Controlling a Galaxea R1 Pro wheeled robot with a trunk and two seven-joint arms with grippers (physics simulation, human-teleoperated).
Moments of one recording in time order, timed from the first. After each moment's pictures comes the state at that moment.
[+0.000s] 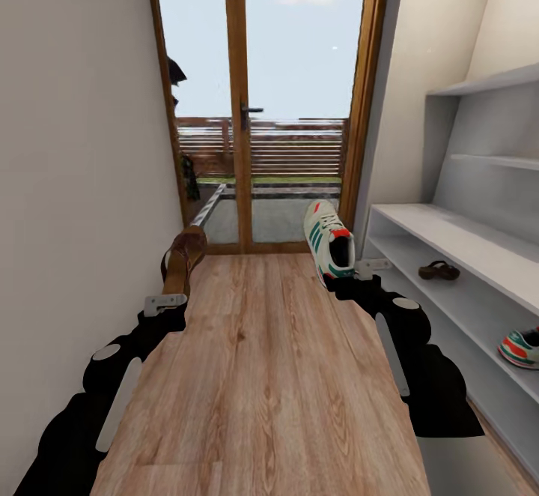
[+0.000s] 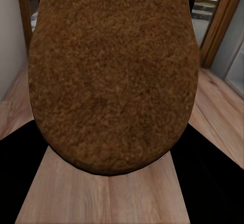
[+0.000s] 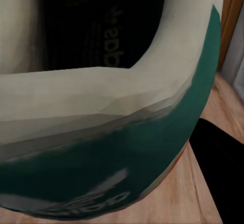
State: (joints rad) left arm -0.39 0.07 -0.01 -1.50 0.20 0.50 -0.04; right arm -0.58 0.01 0.05 -1.51 0.00 0.71 0.10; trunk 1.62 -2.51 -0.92
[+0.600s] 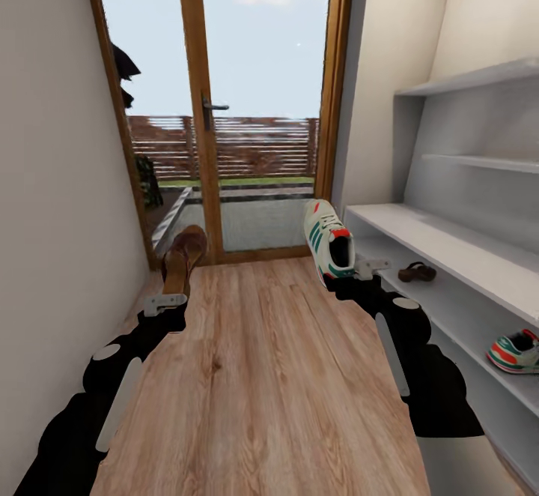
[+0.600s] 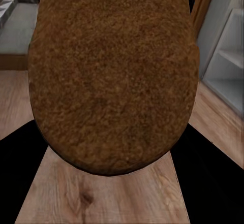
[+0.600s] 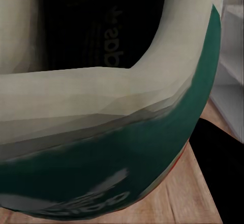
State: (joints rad) left arm -0.39 0.07 -0.01 -1.50 0.20 0.50 -0.04; right arm -0.58 0.01 0.05 -1.52 0.00 0.71 0.10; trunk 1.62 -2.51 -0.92
